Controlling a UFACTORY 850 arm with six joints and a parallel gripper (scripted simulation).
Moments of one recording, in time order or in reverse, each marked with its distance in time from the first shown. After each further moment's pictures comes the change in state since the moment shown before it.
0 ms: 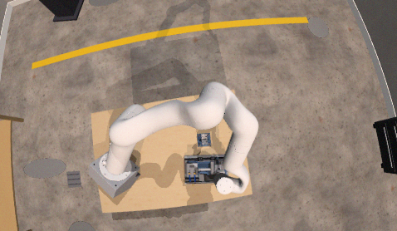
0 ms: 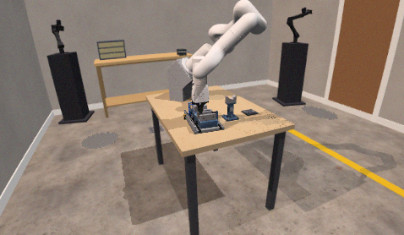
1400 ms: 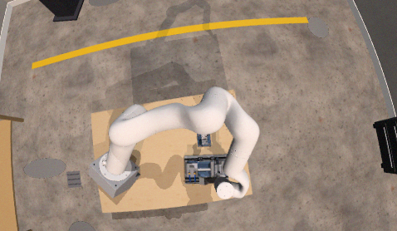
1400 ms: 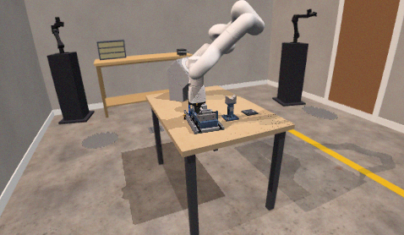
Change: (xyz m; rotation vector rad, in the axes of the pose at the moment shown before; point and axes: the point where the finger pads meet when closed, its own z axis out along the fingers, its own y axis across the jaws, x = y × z) arm 0.000 -0.020 0.001 -0.012 -0.002 0.000
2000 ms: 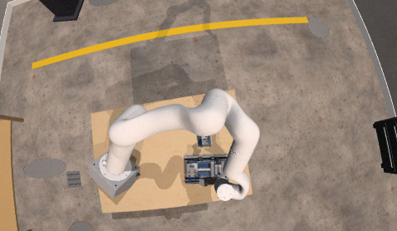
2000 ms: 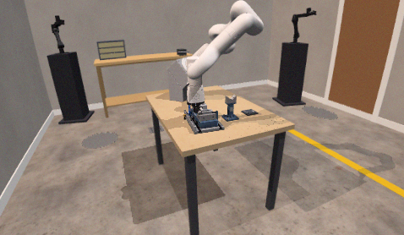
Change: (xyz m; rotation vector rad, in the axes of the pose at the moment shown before) arm 0.000 -0.008 -0.001 0.000 0.000 0.000
